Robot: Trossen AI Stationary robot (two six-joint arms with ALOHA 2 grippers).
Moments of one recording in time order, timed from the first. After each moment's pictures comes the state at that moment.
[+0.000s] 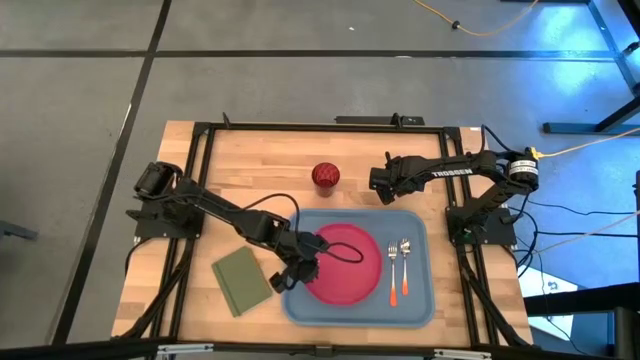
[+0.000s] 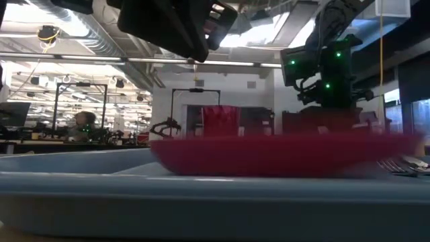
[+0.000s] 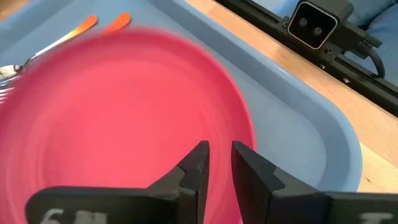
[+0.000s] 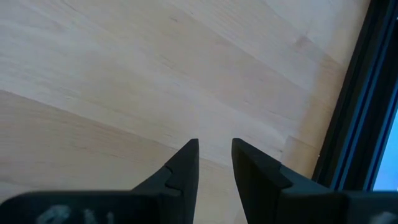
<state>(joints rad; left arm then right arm) -0.31 1.75 1.21 -0.27 0.23 0.42 -0.24 1.59 0.91 -1.01 0.45 0.91</state>
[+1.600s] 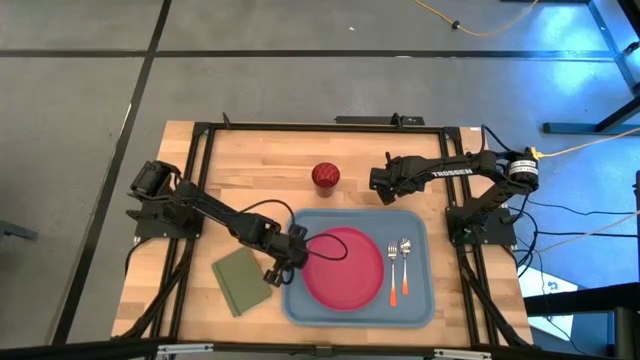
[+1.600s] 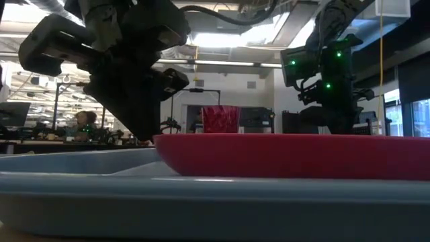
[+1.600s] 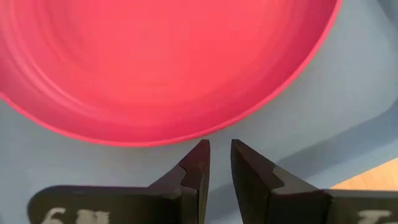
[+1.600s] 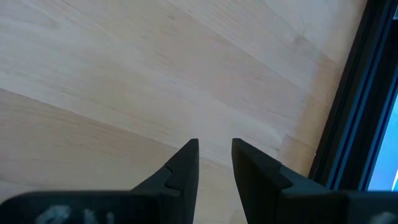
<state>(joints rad) -0.32 1.72 1.00 -0.28 0.01 0.09 -0.24 1.59 0.91 -1.02 0.45 0.90</state>
